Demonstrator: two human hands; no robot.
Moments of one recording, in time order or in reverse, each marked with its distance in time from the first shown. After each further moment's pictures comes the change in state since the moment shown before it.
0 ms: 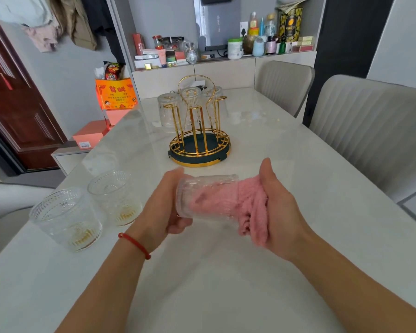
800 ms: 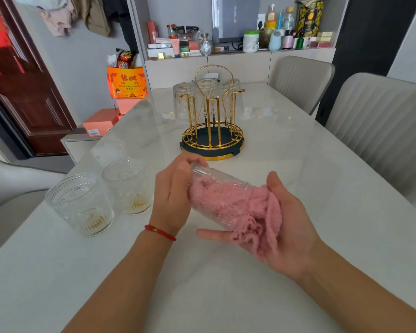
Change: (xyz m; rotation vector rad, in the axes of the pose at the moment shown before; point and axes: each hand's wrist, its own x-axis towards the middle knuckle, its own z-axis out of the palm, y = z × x) left_hand 0.012 -0.017 -0.005 0.129 0.263 0.802; right_hand 0.002 0.020 0.015 0.452 -0.214 0.122
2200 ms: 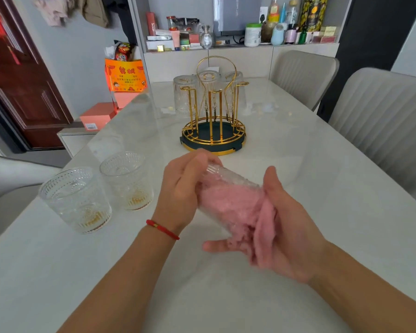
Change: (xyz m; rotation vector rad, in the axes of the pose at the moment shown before) left_hand 0.006 0.009 0.007 -0.073 -0.044 -0.069; right_hand 0.005 0.009 -0.011 -0.268 -0.156 0.066
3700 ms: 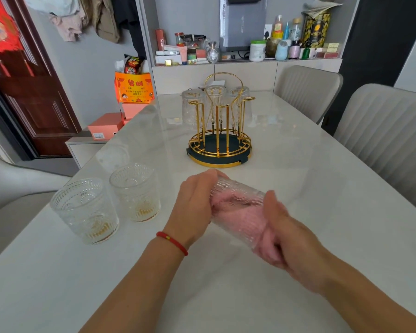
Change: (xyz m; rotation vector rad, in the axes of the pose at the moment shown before) left_hand -0.002 -0.002 0.008 -0.054 -0.059 -0.325; right_hand -0.010 -0.005 0.005 -0.762 0.429 -0.107
